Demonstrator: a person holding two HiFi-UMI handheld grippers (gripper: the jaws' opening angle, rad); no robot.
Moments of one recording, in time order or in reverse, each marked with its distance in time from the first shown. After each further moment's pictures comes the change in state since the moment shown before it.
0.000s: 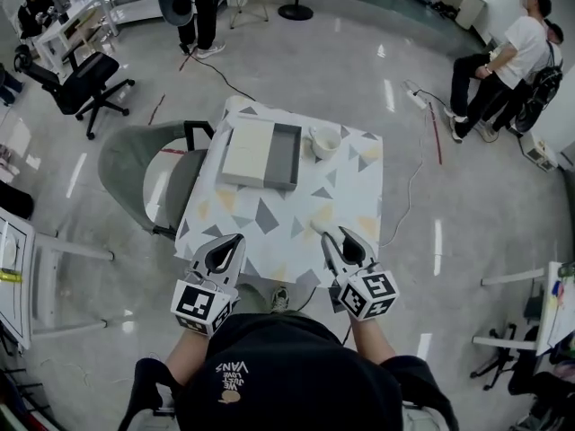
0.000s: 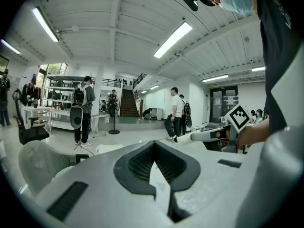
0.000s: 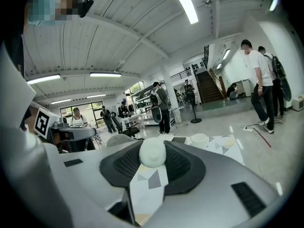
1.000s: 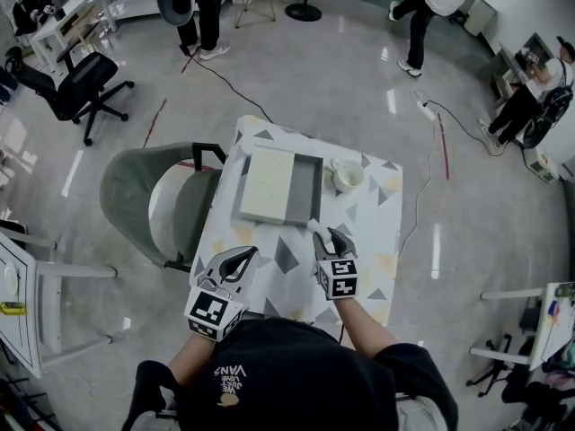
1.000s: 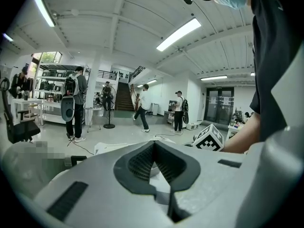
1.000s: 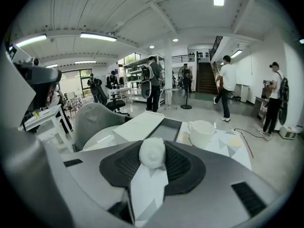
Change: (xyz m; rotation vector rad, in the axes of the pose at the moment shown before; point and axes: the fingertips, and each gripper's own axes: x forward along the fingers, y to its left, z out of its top) left arm 0.075 0.113 -0.006 -0.027 0.074 -0.088; right arm 0.209 -0.051 -0.076 -0.171 0.298 -0.180
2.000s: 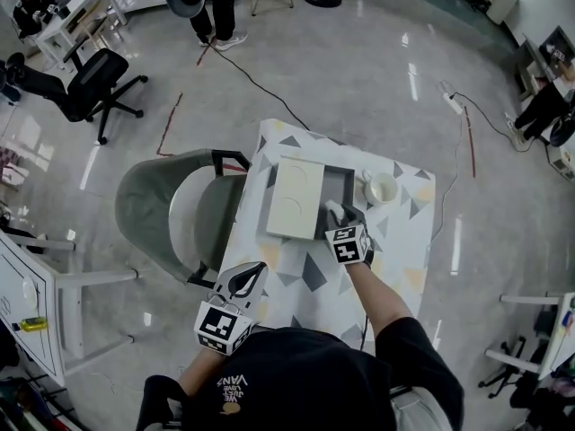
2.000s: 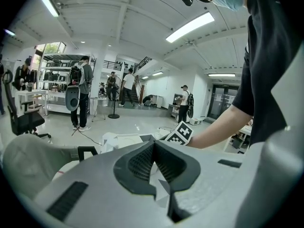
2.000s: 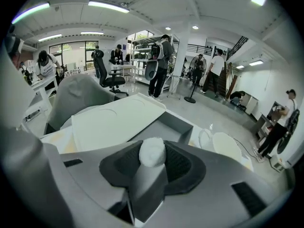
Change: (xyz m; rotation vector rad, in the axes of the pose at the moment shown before) left arm 0.016 0.073 -0.024 -0.069 0.105 0.028; right arm 0.166 -0.023 0.014 -0.219 0.206 -0.026
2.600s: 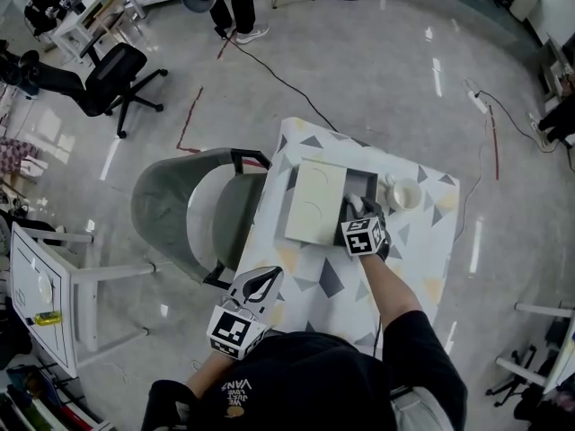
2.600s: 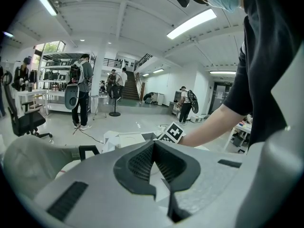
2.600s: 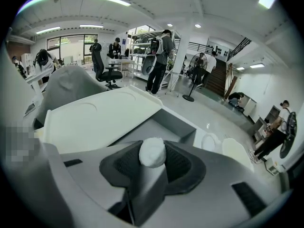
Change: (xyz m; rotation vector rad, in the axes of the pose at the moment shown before) left arm 0.013 0.009 0.002 0.001 0.034 0.011; right arm 0.050 -0.019 0.006 -0.029 0.044 -0.040
